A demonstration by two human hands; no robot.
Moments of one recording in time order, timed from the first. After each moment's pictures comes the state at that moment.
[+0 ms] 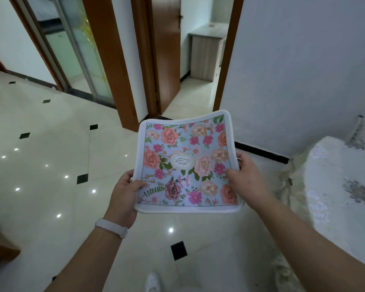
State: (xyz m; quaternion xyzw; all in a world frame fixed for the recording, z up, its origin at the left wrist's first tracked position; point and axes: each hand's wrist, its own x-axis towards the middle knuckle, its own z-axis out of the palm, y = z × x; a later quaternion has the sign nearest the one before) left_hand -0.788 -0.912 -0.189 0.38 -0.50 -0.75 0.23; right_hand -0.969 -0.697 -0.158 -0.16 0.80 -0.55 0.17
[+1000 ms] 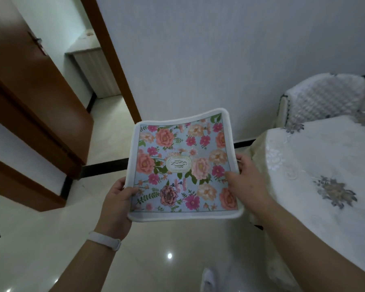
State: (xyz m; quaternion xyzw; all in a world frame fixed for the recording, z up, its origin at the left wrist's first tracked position) left_hand -1.267 -0.973 -0.170 0.28 -0.62 -0.74 0.02; right_hand -1.304 -0.690 -0.163 0.08 0.77 -0.63 0.02
